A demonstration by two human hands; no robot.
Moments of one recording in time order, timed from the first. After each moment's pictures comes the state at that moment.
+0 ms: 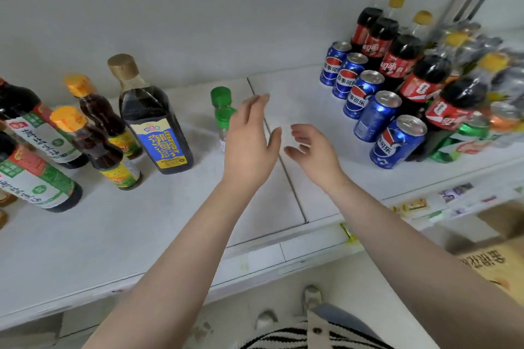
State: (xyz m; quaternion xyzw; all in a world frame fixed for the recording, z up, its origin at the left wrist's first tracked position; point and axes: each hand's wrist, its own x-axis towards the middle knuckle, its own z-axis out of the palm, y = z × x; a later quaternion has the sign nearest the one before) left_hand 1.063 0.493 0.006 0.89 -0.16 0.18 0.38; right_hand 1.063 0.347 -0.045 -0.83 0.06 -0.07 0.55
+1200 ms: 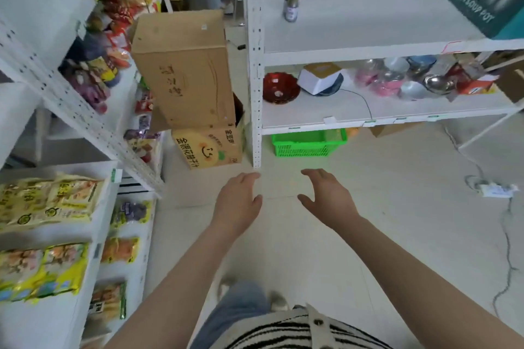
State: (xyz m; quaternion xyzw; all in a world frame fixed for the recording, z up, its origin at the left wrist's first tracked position) left_hand 0.554 0.041 -0.123 0.65 -0.71 -0.23 0.11; right_hand 0.348 0.031 -0.121 -0.73 0.66 -0.05 0.20
